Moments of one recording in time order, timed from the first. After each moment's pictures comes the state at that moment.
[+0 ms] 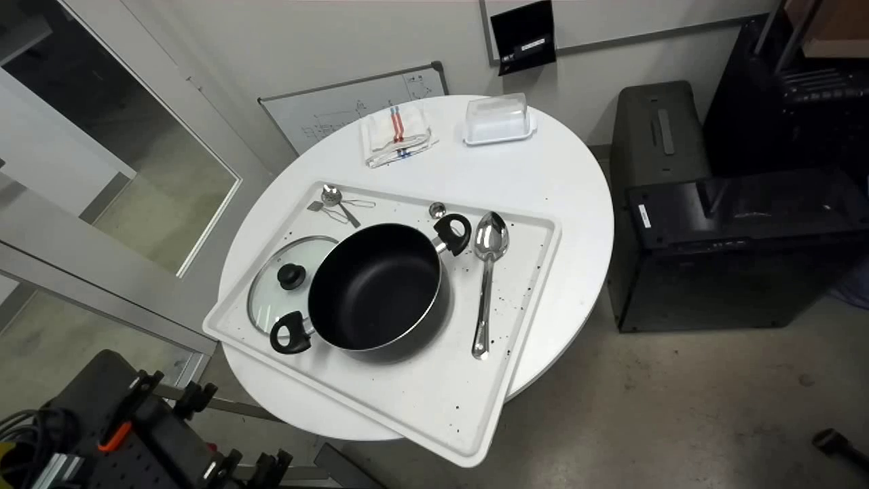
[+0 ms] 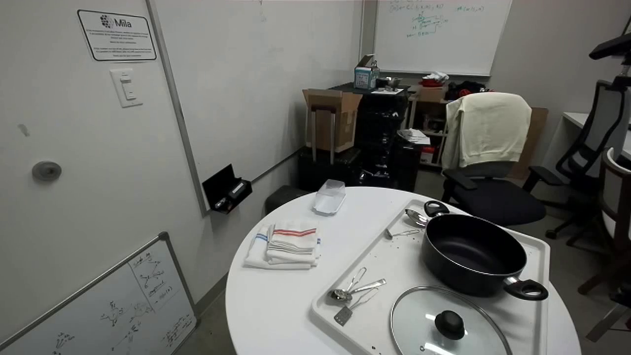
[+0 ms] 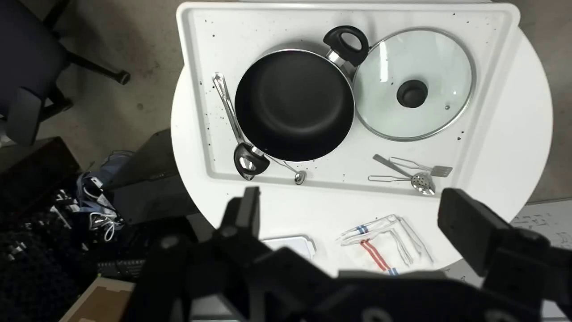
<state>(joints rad) 0.00 -0.97 0.06 -2.64 -0.12 1.91 -0.02</state>
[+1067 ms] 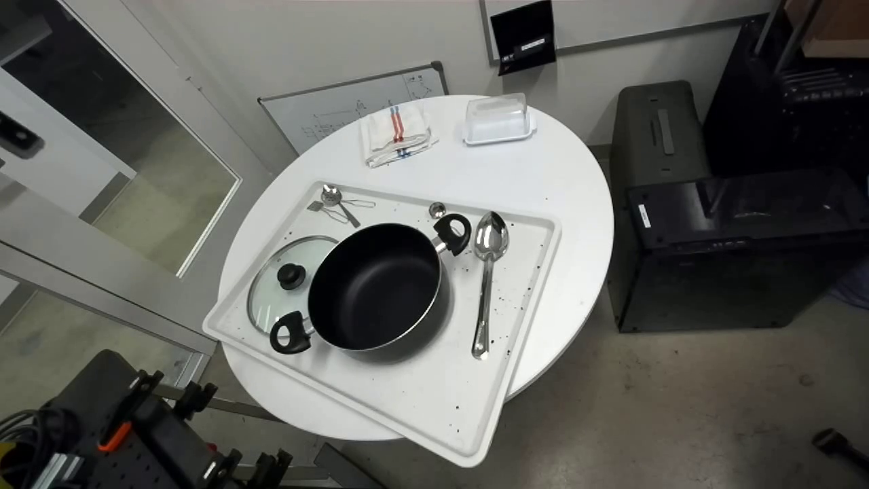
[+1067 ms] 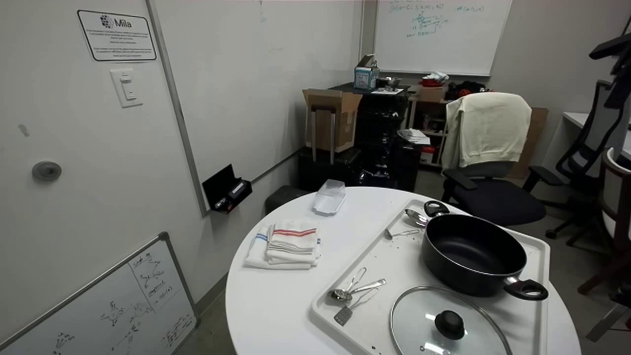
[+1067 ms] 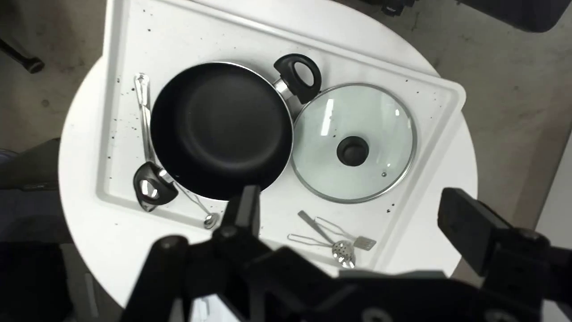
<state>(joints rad) 0.13 -0.63 0.00 -2.64 -0.07 2.06 -0.22</state>
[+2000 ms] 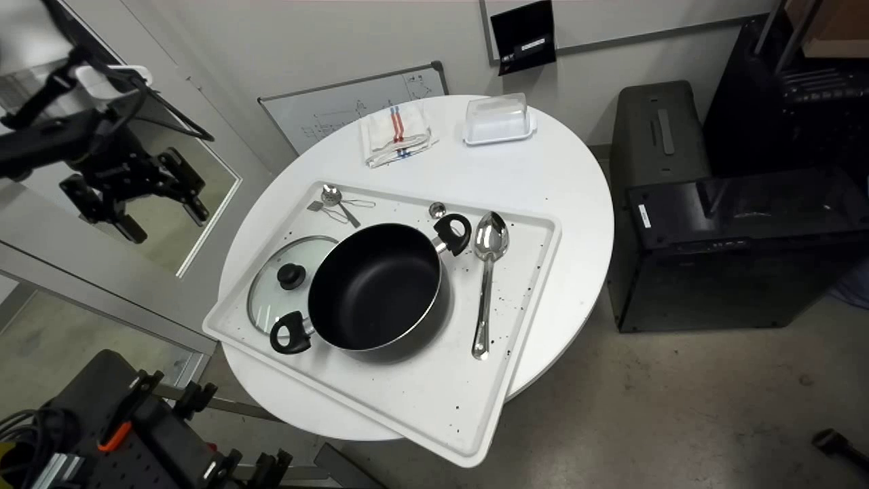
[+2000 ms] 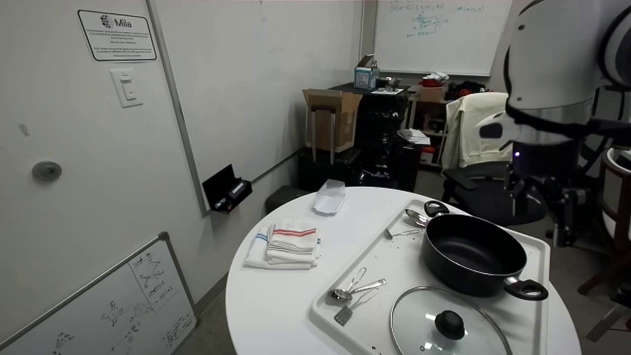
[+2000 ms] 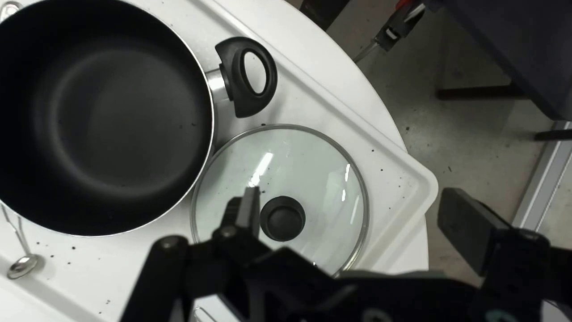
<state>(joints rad) 0.19 0.06 0.08 -2.45 -0.07 2.25 -0.43</state>
